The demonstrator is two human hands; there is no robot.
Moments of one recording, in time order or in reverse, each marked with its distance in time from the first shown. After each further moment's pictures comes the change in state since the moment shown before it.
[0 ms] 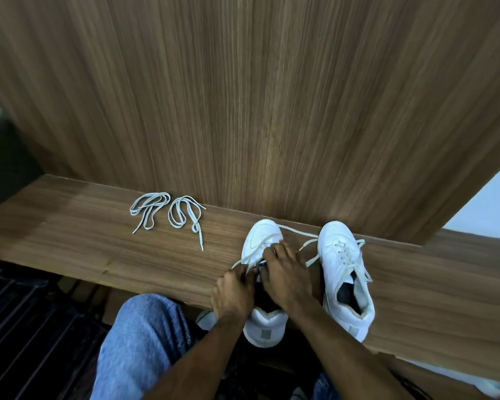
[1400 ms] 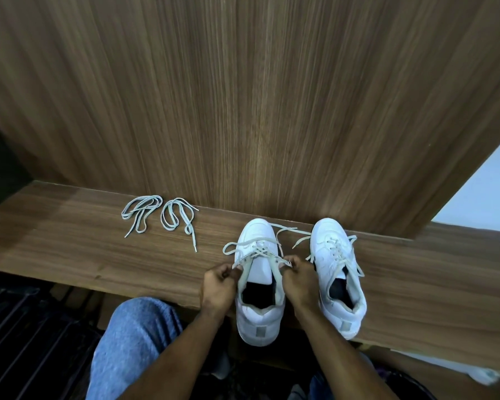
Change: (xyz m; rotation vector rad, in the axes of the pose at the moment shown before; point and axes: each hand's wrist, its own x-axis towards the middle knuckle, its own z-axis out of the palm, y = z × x) left_hand 0.017 -0.017 -0.003 -0.591 -0.116 -0.085; right_hand -0.018 0.017 -0.004 0.808 0.070 0.710
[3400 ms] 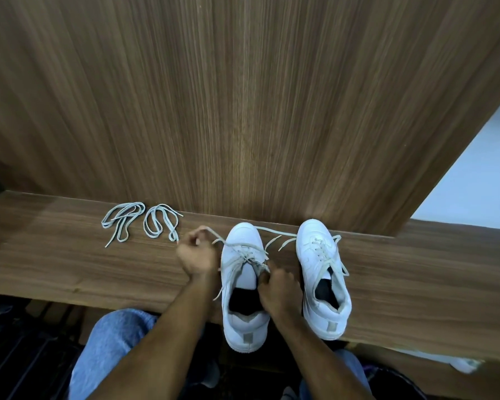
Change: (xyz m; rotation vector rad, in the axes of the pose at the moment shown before) left_hand 0.042 0.068 0.018 -0.299 0.516 0.110; right_hand -0.022 -0.018 -0.007 -0.511 -0.069 -0.207
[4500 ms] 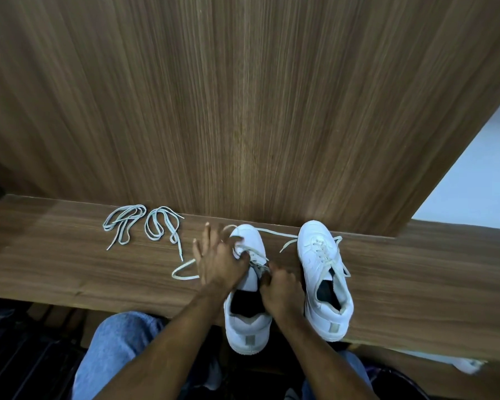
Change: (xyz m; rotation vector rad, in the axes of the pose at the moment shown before) left_hand -0.022 0.000 -0.006 1.065 -0.495 0.570; right_hand 0.003 0.002 0.002 -0.002 -0.002 -0.005
